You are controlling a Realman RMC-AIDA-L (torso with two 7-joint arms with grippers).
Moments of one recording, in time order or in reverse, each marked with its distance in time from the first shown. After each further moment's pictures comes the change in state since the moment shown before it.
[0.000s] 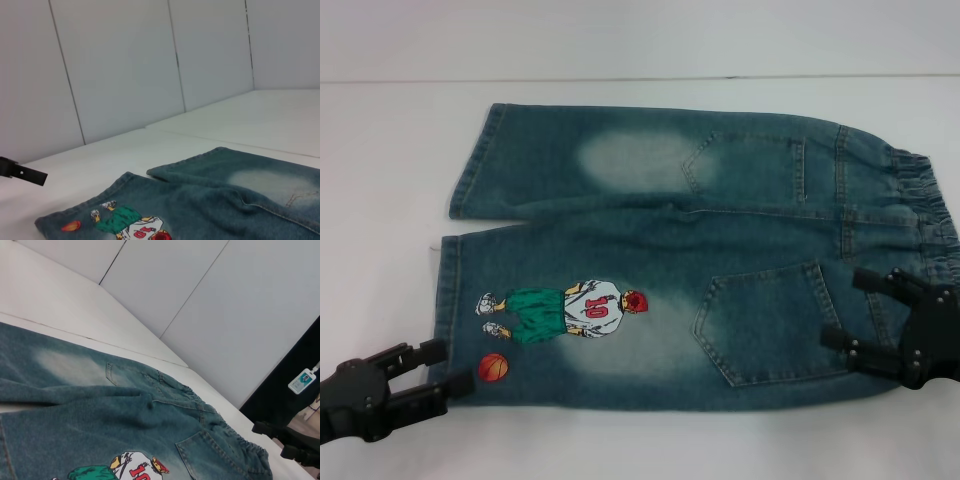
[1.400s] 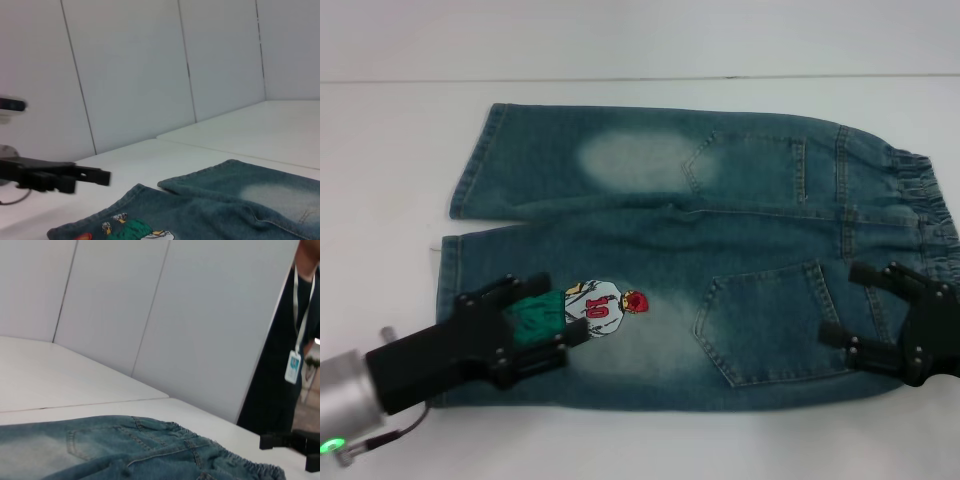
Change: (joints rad) left arm -0.106 -0.103 0.173 -0.106 -0.200 -0.182 0.400; right arm 0.009 0.003 0.005 -0.017 0.000 -0.045 0.009
